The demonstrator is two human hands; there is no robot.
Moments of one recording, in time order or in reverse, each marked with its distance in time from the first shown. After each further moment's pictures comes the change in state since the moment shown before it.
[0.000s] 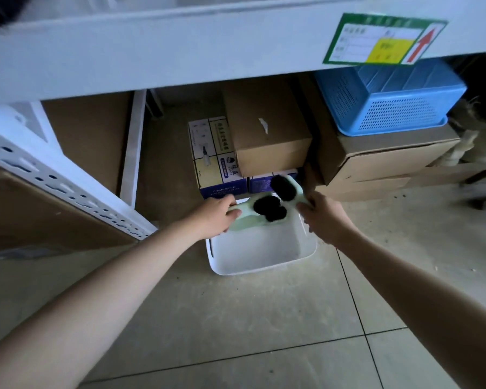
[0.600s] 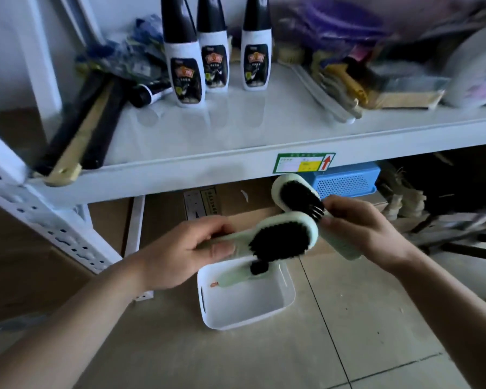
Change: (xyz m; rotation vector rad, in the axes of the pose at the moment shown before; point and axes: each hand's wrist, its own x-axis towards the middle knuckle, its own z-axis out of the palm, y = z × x) left_hand -0.154 0.096 -0.128 -0.278 0.042 0.554; right_hand -0.121 -0.087 -0.166 0.493 -0.102 -0.521
